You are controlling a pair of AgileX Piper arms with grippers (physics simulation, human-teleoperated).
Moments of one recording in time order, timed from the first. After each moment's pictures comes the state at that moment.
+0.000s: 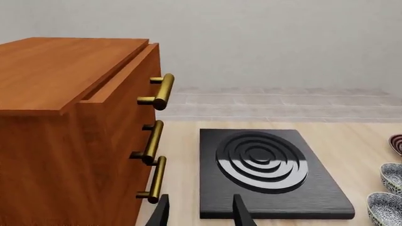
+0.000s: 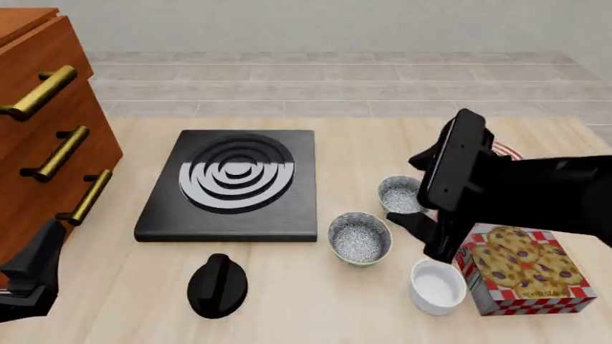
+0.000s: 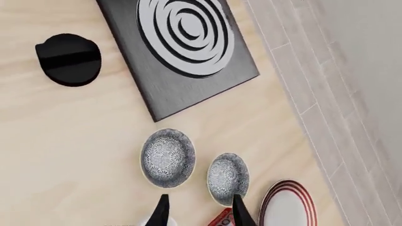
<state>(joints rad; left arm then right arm) -0.01 0.10 0.00 -0.05 -0.01 0.59 1.07 -0.71 0.40 -0.69</state>
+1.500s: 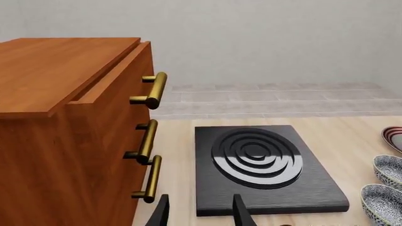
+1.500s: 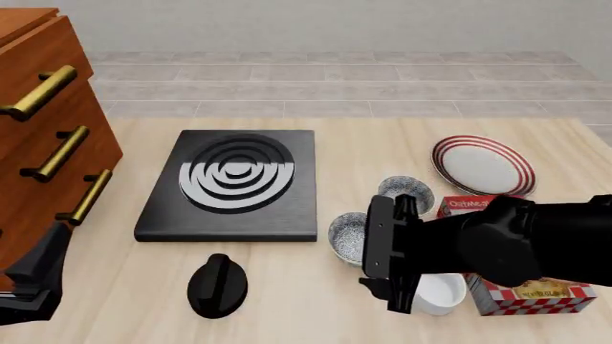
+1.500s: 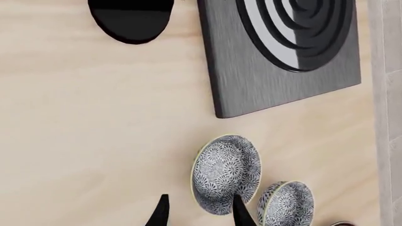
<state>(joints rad) -0.03 0.09 0.00 -0.03 0.00 0.68 1.43 -0.60 0.20 -0.81</state>
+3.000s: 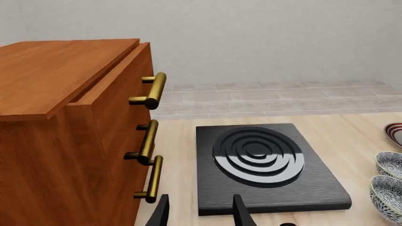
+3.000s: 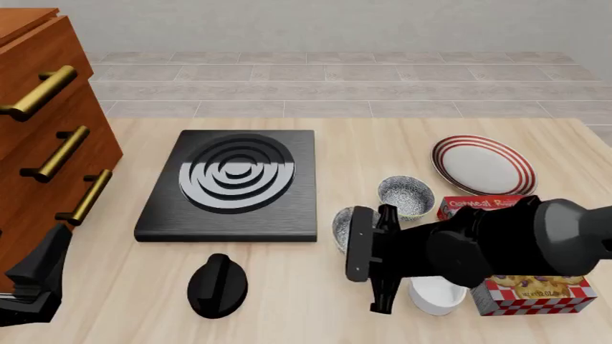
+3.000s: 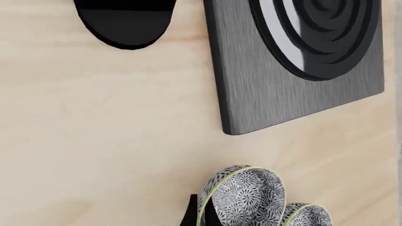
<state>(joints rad) -0.04 0.08 0.00 -0.02 0.02 0.68 1.61 -0.62 0.05 -0.82</state>
